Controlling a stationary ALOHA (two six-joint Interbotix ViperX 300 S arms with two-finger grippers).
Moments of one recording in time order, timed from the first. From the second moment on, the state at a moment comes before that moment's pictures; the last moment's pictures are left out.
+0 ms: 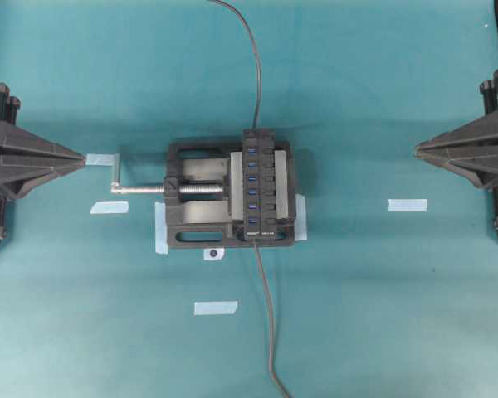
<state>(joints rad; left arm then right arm) 0.00 -0.97 1.19 0.00 -0.29 0.00 0.00 -0.97 1.17 0.00 -0.29 -0.01</state>
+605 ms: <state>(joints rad) -0.03 -0.88 1.18 0.00 -0.15 -0.13 -0.09 -0.94 1.15 0.04 0.18 0.11</state>
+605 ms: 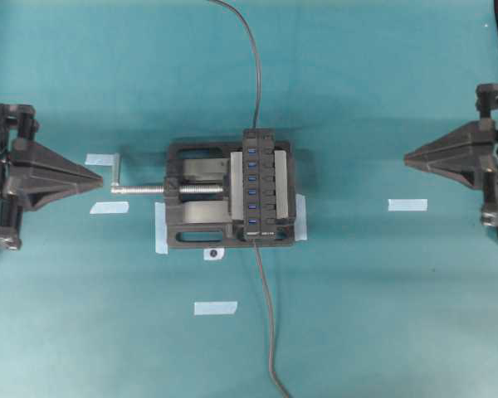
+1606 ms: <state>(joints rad) -0.03 -0.89 1.16 0.00 -0.04 -0.14 -0.21 -0.39 0.81 -0.04 0.37 0.04</state>
